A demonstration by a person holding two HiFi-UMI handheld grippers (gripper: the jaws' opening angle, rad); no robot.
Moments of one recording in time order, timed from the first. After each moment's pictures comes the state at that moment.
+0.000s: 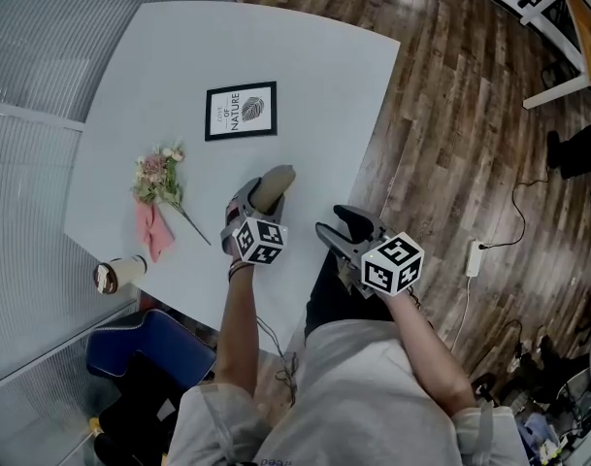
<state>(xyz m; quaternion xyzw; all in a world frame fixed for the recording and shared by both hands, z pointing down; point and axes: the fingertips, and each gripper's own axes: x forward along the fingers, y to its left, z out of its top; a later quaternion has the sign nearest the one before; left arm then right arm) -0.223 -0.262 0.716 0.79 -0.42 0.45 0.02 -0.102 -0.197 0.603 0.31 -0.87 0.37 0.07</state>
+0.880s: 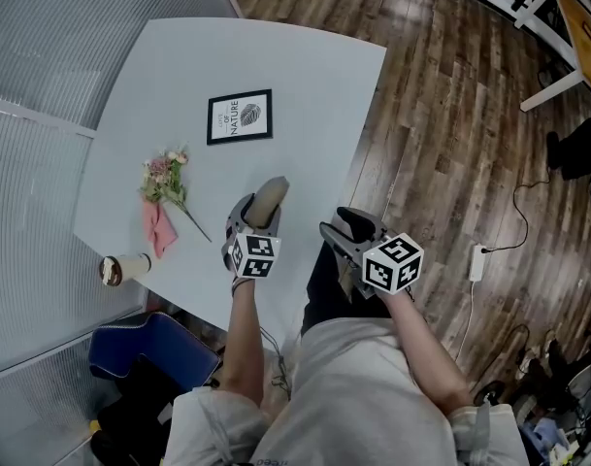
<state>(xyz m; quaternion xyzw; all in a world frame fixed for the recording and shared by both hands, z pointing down) -0.216 -0.216 0.673 0.78 -0.48 0.39 0.07 -0.068 -0.171 0.585 0.33 -0.87 0.36 0.04</state>
